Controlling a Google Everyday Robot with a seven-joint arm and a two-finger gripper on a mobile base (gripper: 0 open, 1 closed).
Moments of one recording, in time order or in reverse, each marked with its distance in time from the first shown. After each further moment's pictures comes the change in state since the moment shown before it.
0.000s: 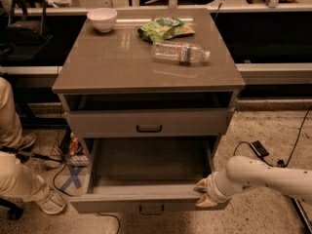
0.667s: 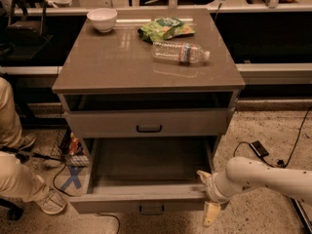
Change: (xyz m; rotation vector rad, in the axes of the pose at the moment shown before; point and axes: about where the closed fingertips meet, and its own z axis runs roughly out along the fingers) arm -0.001 0.001 0.002 -0.004 -0.001 -0.001
